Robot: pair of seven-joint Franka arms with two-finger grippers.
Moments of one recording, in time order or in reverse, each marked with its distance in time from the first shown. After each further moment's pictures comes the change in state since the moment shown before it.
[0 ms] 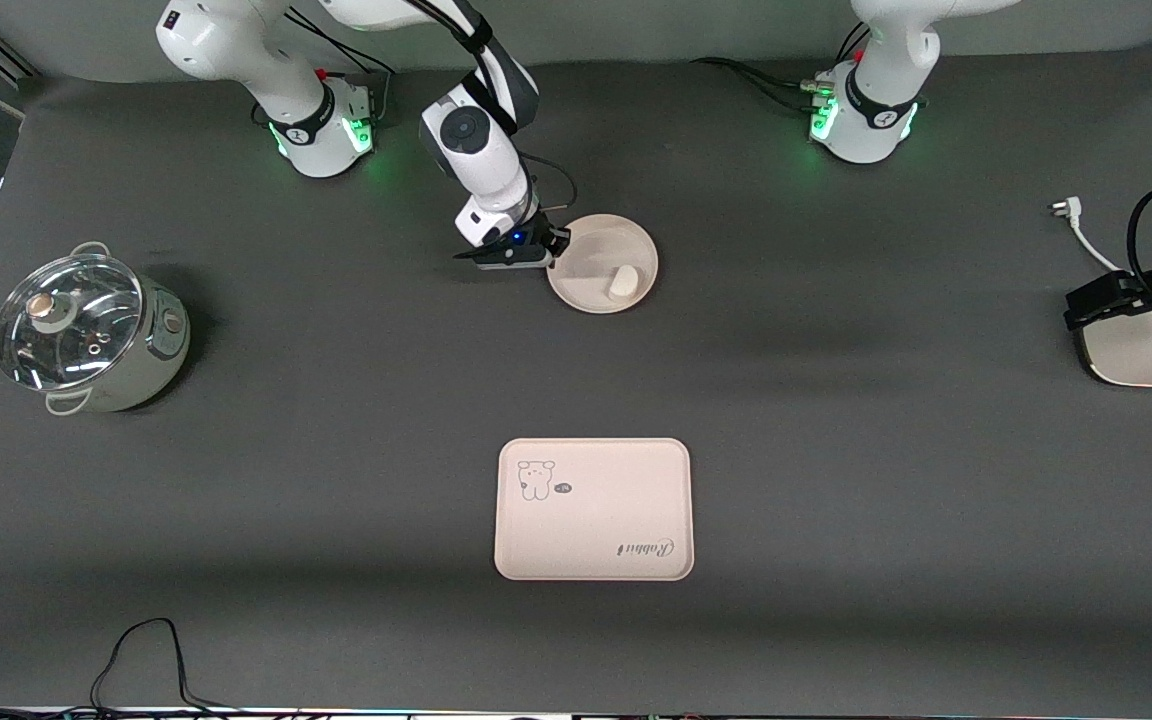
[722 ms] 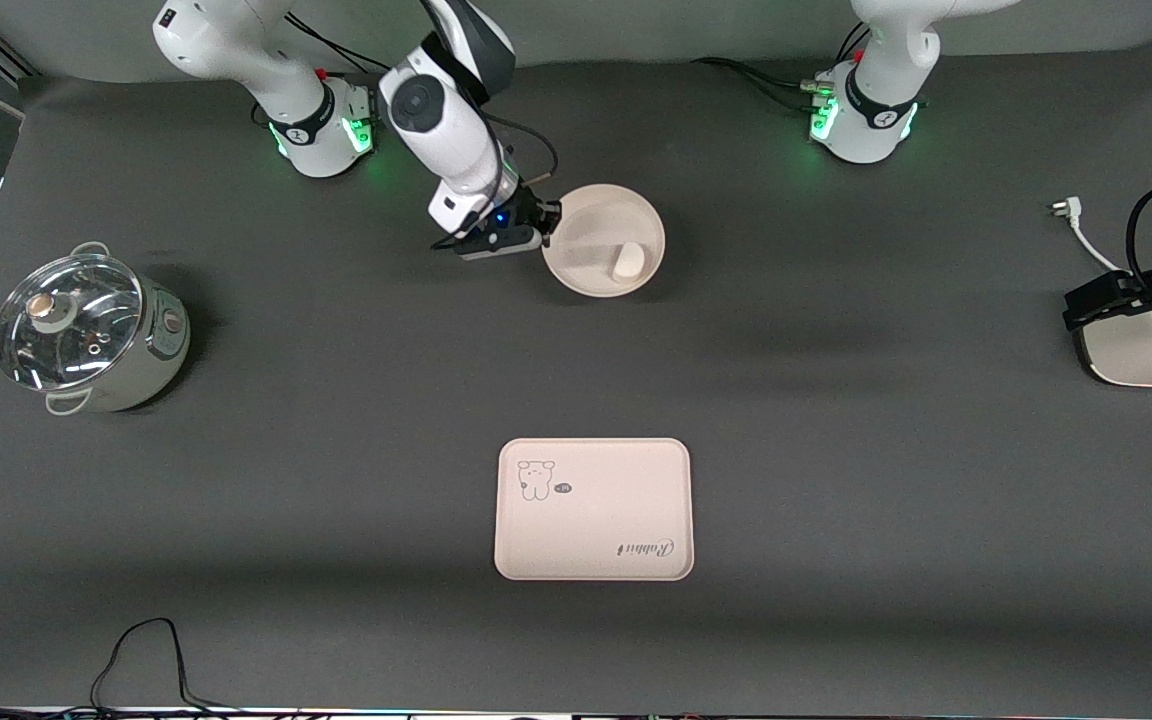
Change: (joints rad) left arm 0.000 0.000 -0.001 0.000 -0.002 0.000 0.001; right arm -0.096 -0.308 -0.031 0.031 0.002 -0.342 -0.153
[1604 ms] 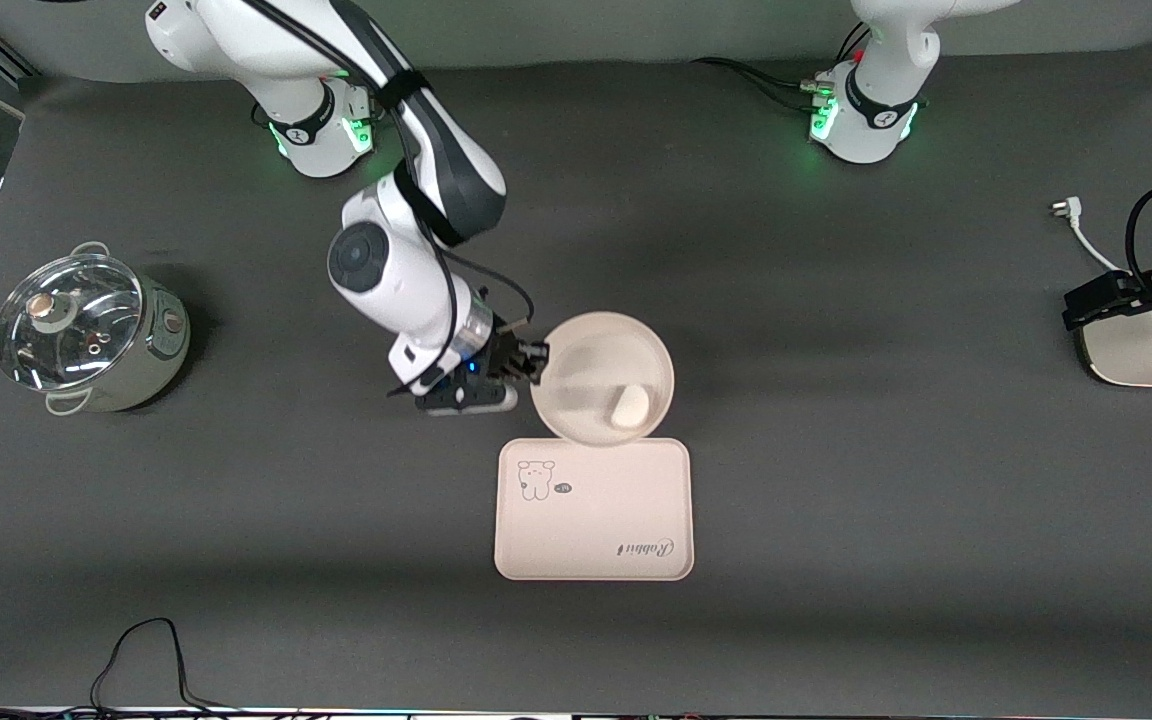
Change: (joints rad) left arm 0.000 0.000 -0.001 0.001 -0.001 0.001 0.000; right arm -0.250 0.500 -0.112 0.811 -0.001 -0.326 -0.168
